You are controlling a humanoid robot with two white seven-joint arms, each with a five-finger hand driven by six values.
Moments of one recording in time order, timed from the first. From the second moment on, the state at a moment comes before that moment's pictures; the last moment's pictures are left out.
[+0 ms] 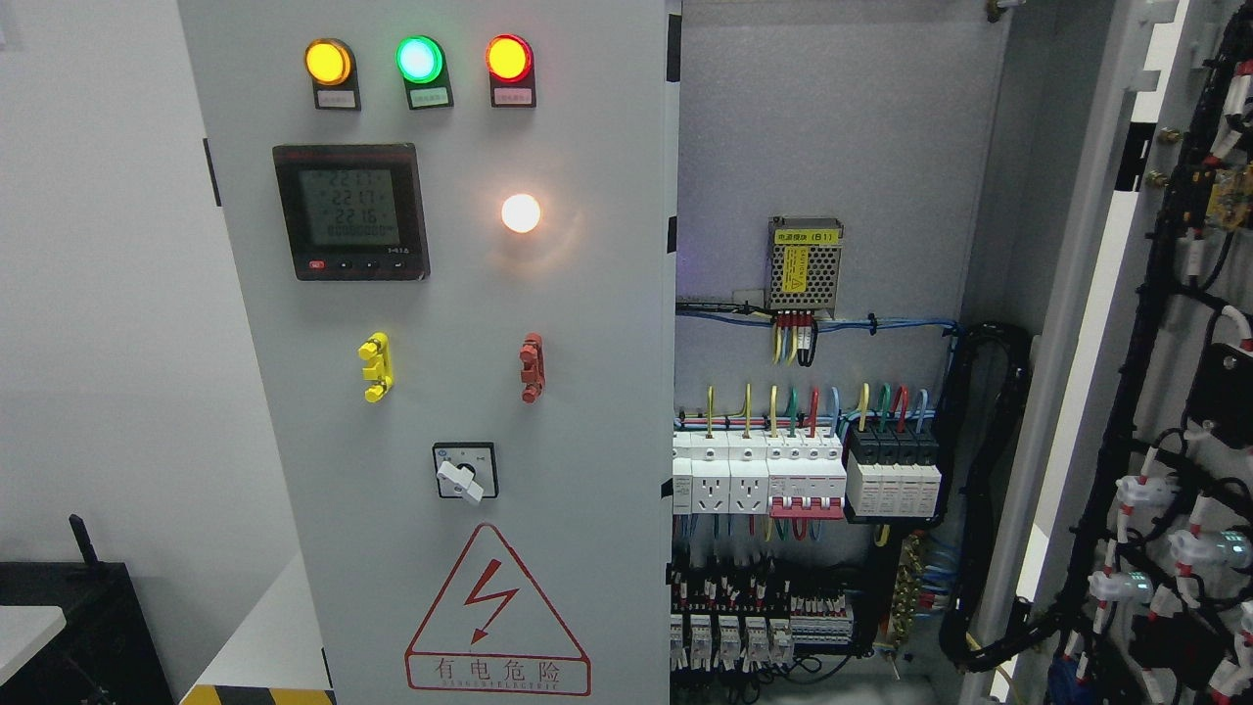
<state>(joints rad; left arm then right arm) 0.12 0.74 -0.42 -1.67 0.78 0.14 -0.41 0.10 0.12 0.19 -0.10 -0.07 0.06 0.01</state>
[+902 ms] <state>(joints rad) 0.31 0.39 -0.12 -1.10 0.27 0.07 -0.41 0.10 0.12 0.19 -0.10 -0.07 0.06 0.01</state>
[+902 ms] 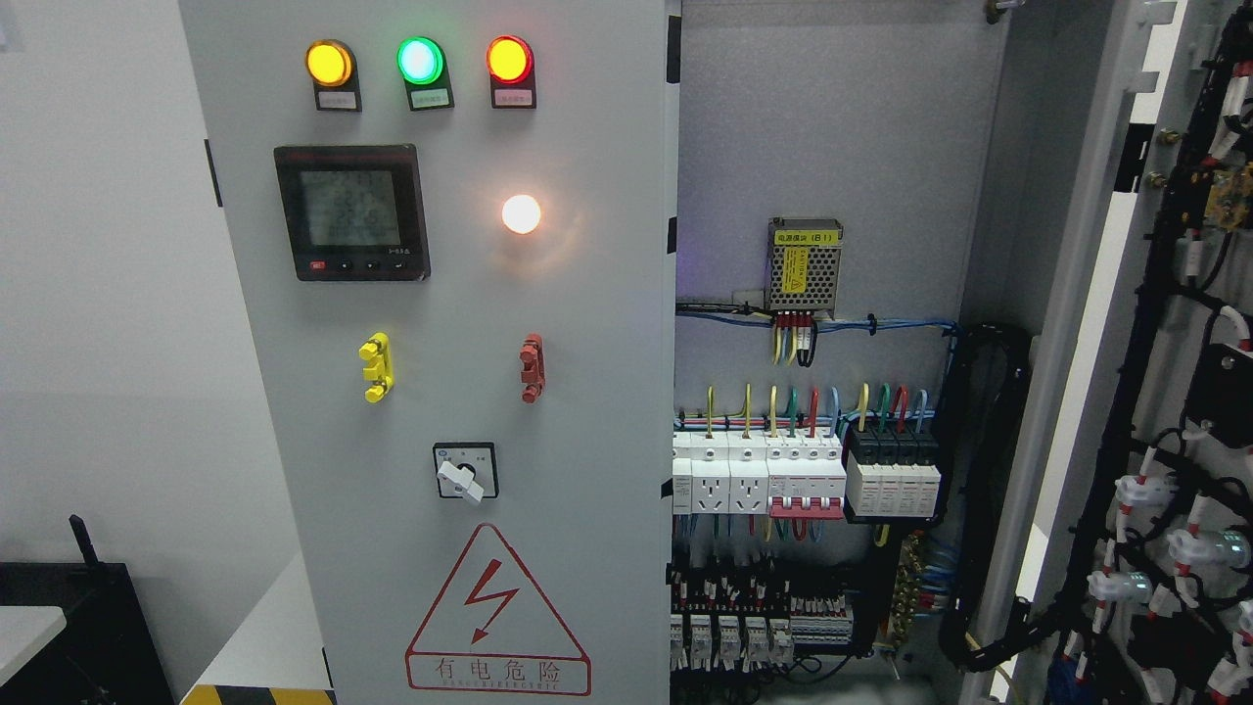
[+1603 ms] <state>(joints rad) 0.13 0.13 -0.07 -0.45 0.12 -0.07 -0.40 0.10 0.12 0.19 -0.10 -0.07 0.06 0.01</state>
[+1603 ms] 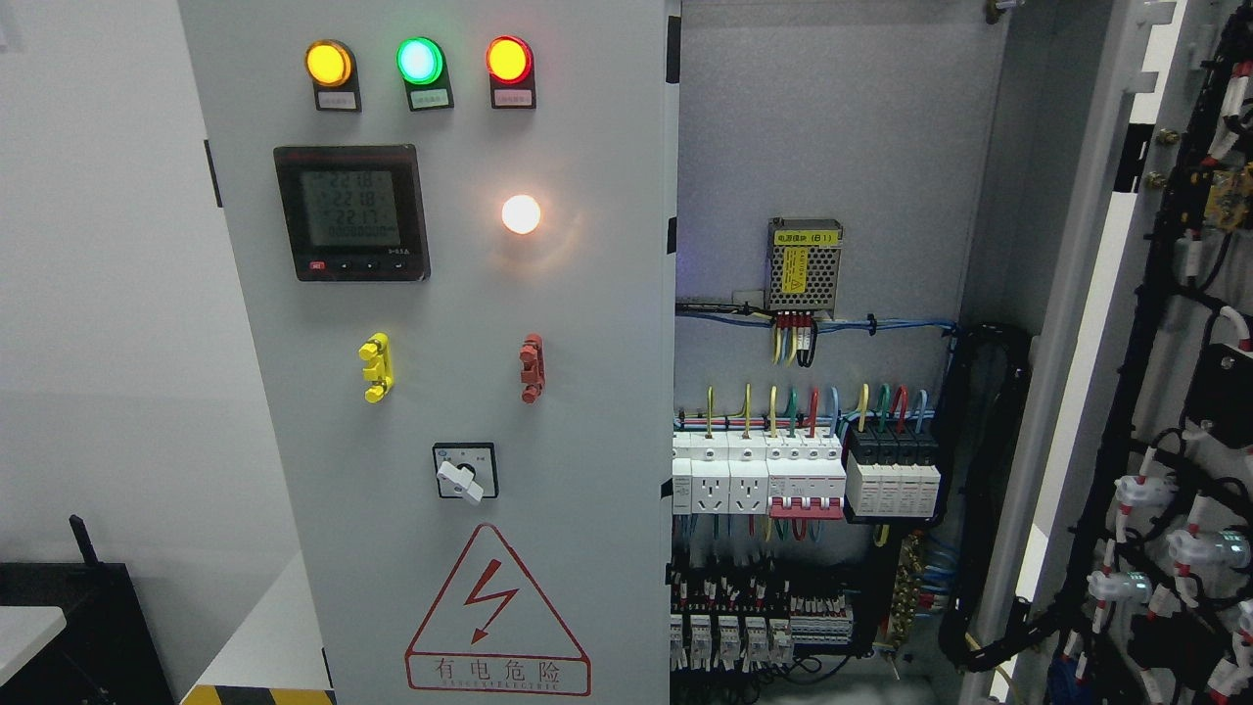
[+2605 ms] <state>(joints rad) 0.11 -0.01 -0.02 -0.12 -0.10 -0.07 -0.31 0.09 0.12 0.19 -0.10 -0.07 0.06 0.01</state>
